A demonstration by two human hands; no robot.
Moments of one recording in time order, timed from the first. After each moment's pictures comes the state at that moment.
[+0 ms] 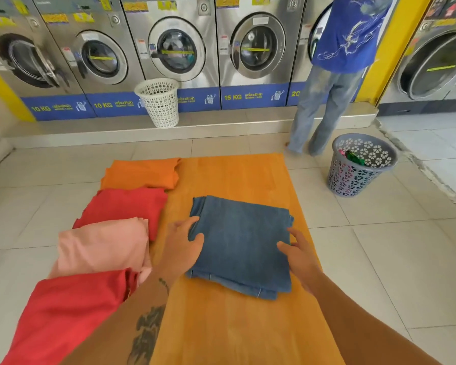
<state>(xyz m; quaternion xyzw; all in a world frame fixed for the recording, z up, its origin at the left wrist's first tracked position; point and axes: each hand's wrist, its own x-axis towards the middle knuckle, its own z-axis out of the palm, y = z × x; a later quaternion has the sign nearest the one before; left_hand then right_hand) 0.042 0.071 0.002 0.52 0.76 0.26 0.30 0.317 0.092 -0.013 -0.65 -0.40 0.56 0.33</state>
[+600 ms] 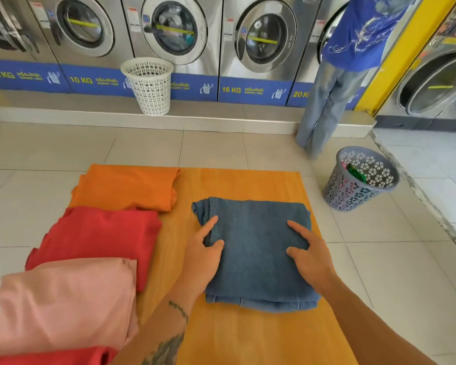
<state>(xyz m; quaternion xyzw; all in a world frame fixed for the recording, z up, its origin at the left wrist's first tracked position) 0.031 0.195 -0.035 0.36 0.64 0.46 0.50 0.269 0.230 -0.011 -0.69 -0.54 0.40 0.27</state>
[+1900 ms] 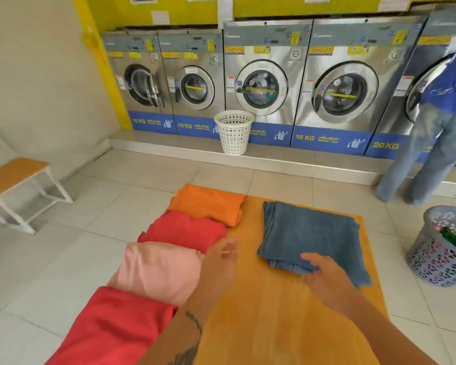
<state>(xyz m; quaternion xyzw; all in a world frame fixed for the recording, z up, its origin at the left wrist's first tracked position) 0.001 0.106 0.039 0.34 0.71 0.50 0.34 0.227 0.203 0.025 -0.55 -0.73 0.39 0.12</state>
